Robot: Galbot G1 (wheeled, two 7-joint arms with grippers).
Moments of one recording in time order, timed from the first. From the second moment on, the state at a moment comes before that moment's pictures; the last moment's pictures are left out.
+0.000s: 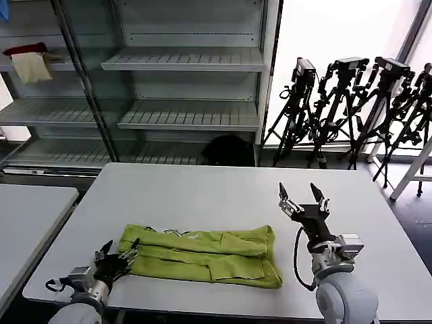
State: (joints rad) left arm 1.44 -1.28 -0.66 -1.97 -0.40 0.44 -0.03; right arm -1.24 1.41 0.55 2.21 0.31 -0.39 0.06
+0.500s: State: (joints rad) left arm 1.45 -1.31 -0.64 -1.96 -0.39 0.42 -0.02; right arm -1.22 1.41 0.60 2.16 0.31 -0.40 0.08
